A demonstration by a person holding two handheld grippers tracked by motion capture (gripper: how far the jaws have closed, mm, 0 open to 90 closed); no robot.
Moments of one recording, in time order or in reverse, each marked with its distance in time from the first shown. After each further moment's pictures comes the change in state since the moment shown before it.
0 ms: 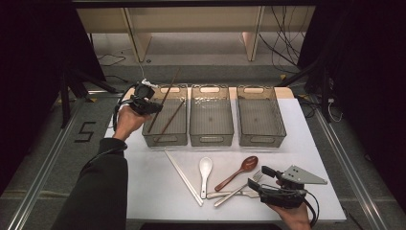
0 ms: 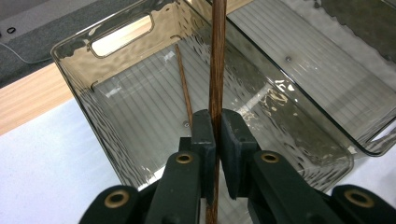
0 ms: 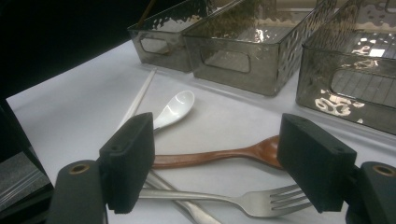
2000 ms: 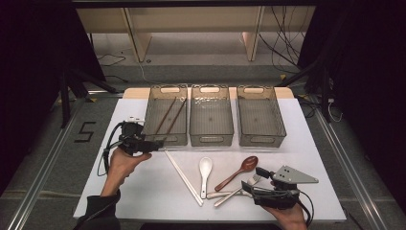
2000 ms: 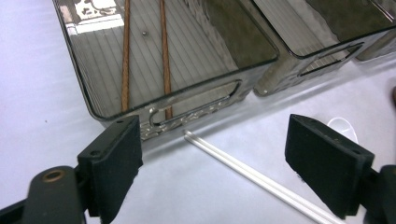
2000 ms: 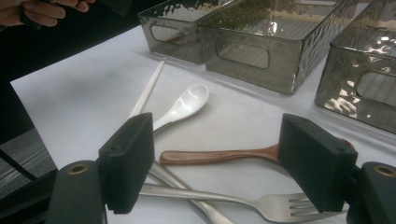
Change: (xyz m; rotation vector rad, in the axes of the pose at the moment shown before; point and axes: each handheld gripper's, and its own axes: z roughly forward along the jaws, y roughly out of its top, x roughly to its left) left arm -0.054 -0.100 -0.041 -0.040 -0.038 -0.258; right arm 0.015 0.006 0.009 0.051 0.015 -0.046
